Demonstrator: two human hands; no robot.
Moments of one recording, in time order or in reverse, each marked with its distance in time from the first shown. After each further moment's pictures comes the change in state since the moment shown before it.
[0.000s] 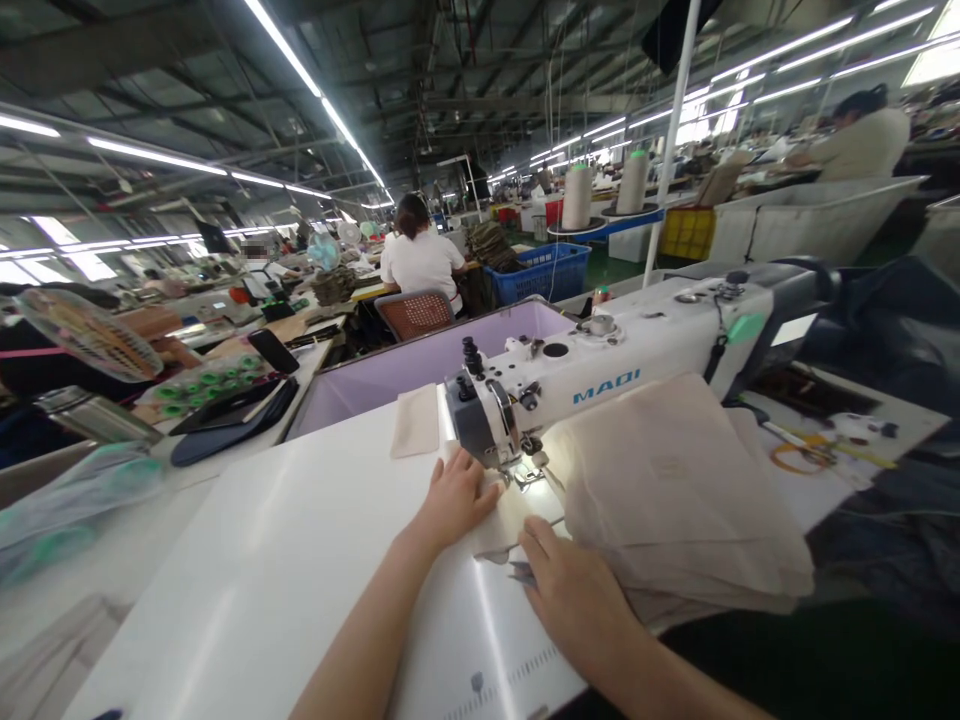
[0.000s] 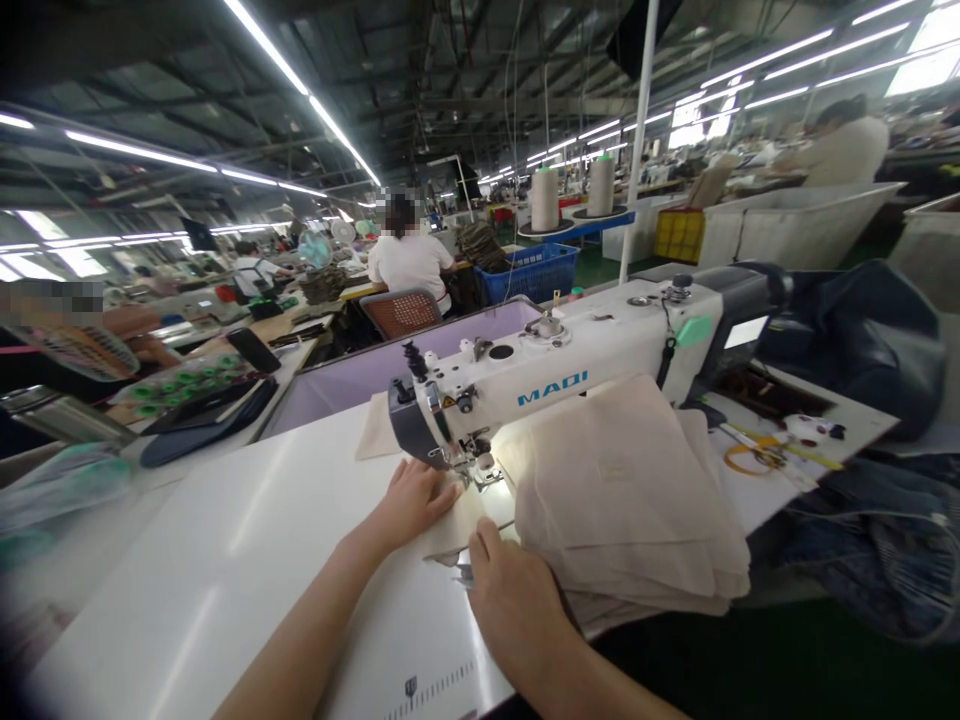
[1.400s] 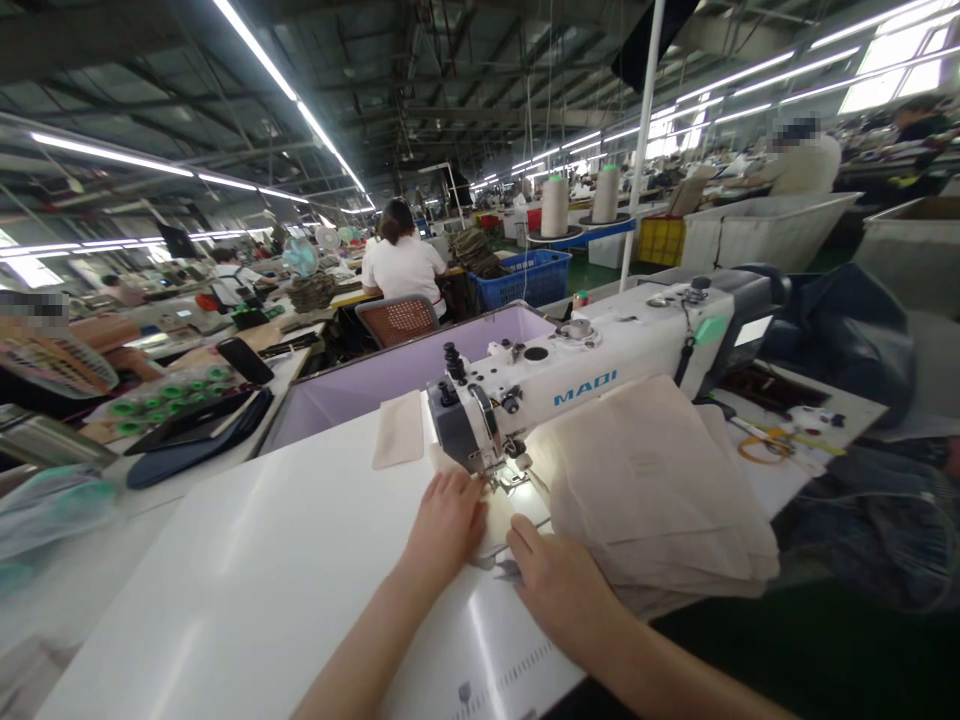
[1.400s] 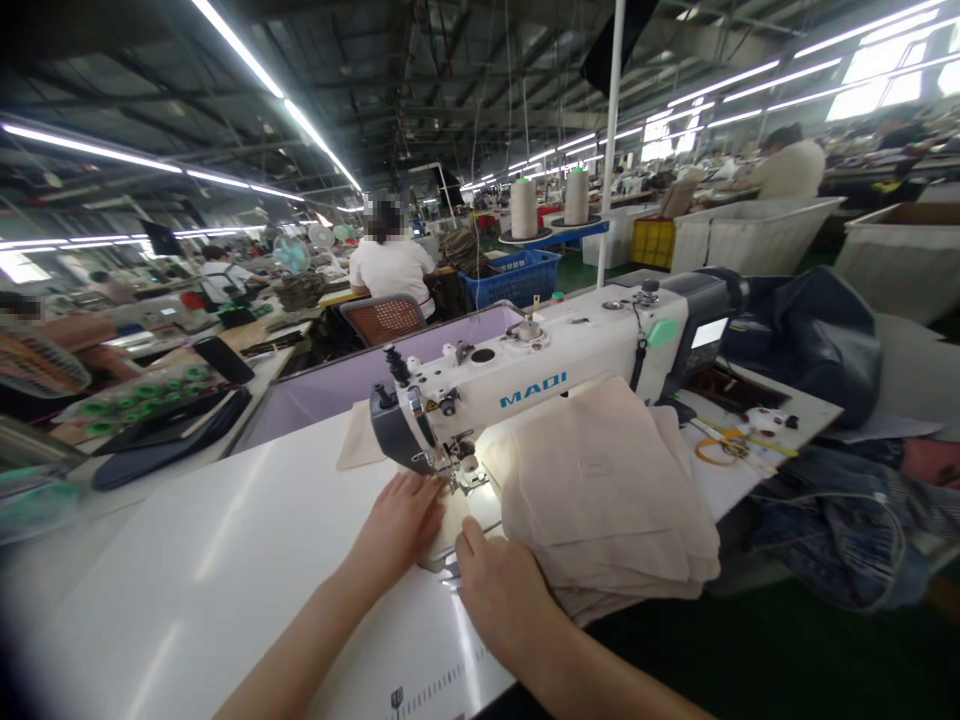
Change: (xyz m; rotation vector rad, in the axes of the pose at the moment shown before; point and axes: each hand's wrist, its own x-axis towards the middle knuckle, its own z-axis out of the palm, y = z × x) left_hand -0.022 0.024 0.000 0.114 0.100 0.114; right_hand 0.007 0.005 -0.005 -0.070 0.011 -0.067
